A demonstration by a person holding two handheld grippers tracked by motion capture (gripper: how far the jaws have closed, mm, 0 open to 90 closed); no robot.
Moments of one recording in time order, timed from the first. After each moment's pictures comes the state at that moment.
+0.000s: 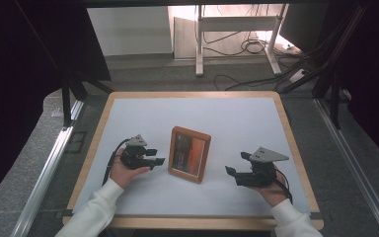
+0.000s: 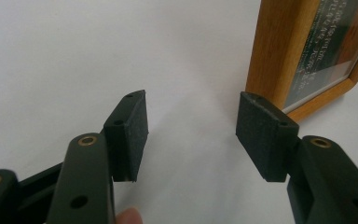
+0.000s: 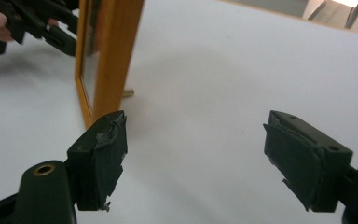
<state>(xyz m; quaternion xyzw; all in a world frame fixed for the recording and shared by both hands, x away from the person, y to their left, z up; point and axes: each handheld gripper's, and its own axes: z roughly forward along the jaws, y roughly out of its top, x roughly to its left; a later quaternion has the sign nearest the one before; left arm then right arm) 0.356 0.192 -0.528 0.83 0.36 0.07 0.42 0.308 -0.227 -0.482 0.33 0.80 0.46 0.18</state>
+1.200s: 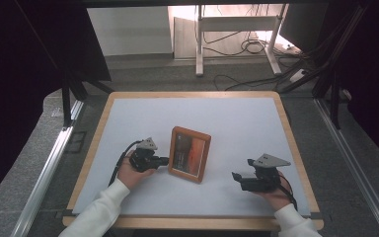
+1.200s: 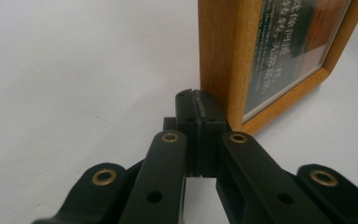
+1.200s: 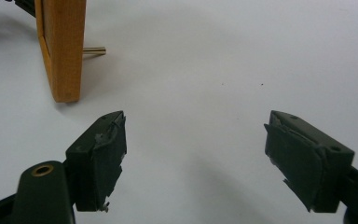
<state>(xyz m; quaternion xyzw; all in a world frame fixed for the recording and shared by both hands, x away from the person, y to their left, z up) 0.353 0.164 -0.528 0.85 0.32 0.05 0.41 0.308 -0.243 -0.505 0.36 0.81 0.43 0.18</state>
